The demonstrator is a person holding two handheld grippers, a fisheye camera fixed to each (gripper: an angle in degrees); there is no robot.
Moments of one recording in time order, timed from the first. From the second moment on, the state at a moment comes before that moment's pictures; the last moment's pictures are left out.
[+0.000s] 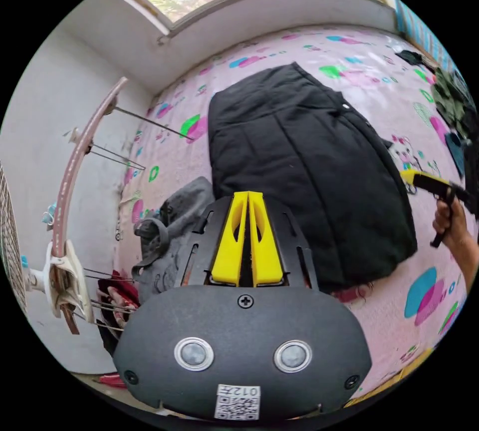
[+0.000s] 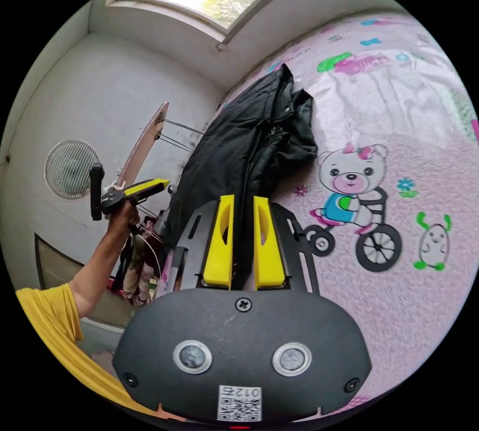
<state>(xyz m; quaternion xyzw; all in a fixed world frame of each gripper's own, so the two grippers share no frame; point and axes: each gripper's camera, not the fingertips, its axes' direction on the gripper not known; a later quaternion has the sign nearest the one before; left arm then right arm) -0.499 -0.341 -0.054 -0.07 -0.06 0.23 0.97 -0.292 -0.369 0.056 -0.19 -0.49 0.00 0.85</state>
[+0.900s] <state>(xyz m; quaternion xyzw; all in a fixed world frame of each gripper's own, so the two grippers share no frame) -0.086 0.055 -0.249 -0.06 0.41 0.33 0.85 -0.024 -0.130 -0.475 -0.16 -0.03 -0.09 0.98</state>
